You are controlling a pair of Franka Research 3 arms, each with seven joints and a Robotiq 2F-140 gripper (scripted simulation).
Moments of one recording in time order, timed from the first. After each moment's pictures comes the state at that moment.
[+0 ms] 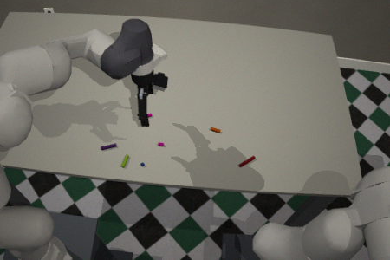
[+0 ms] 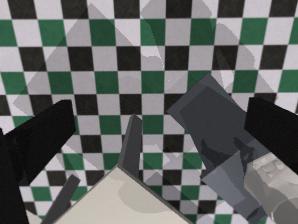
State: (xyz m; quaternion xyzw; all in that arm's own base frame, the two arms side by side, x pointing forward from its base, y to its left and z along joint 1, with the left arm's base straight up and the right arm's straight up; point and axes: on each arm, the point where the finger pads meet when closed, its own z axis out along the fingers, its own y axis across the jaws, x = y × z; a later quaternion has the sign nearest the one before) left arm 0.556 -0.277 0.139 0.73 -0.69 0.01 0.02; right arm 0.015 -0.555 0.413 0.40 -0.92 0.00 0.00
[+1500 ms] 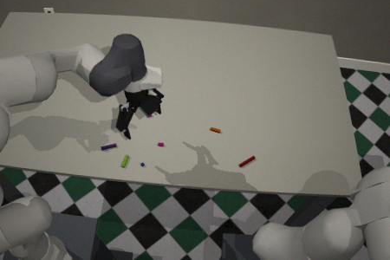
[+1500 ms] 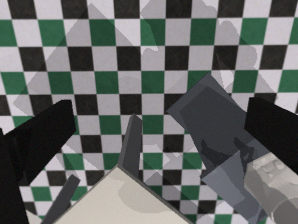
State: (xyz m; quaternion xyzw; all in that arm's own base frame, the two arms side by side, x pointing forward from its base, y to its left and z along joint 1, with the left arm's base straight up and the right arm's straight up) left arm 0.487 -0.272 0.140 0.44 -0.90 0.02 0.02; right arm 0.015 -0.555 0.413 0.40 -0.92 0.00 0.00
